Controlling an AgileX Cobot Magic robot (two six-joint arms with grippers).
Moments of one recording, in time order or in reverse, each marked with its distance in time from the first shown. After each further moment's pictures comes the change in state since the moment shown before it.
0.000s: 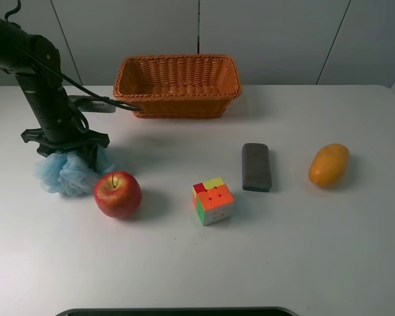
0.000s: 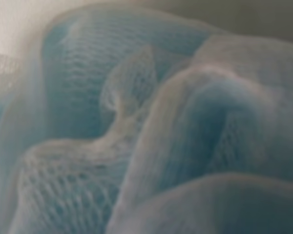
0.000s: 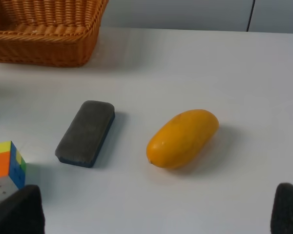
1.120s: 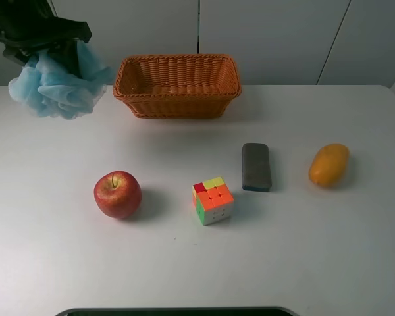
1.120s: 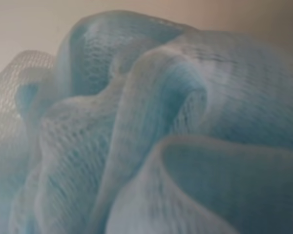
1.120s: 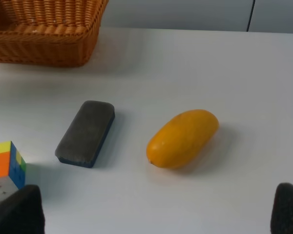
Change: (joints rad) left arm -0.031 -0.298 -0.310 0.027 0.269 -0.067; right arm 0.000 0.000 0.000 0.000 0.000 0.000
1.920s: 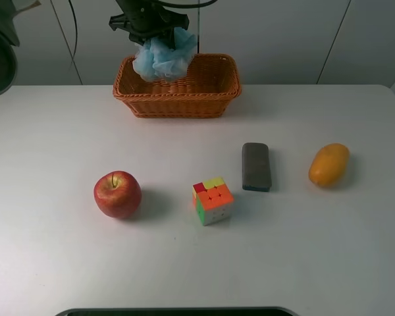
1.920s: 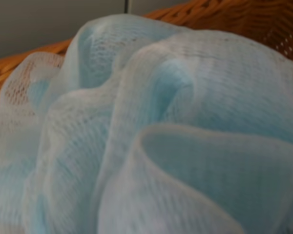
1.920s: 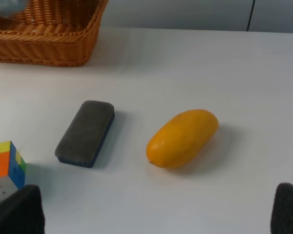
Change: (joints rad) left arm -0.144 0.743 -1.001 -0.011 -0.071 -0.011; right arm 0.000 0.000 0.000 0.000 0.000 0.000
